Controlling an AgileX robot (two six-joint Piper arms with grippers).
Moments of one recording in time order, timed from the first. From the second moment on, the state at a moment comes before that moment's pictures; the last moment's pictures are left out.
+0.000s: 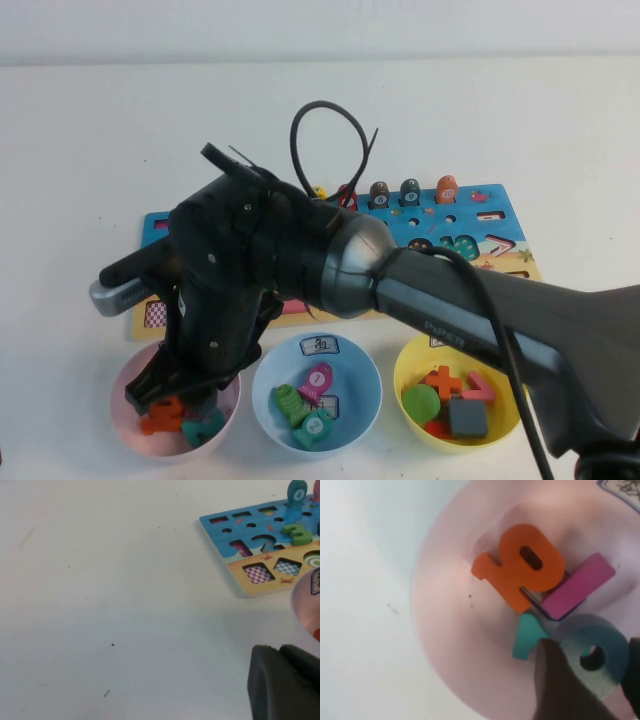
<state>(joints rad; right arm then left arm) 1.01 2.22 -2.03 0.13 1.17 0.19 -0.11 -0.01 0.03 0.05 0.37 0.04</state>
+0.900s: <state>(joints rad) 1.01 2.26 -2.03 0.11 1.18 0.19 -0.11 -0.01 0.03 0.05 0.37 0.04</state>
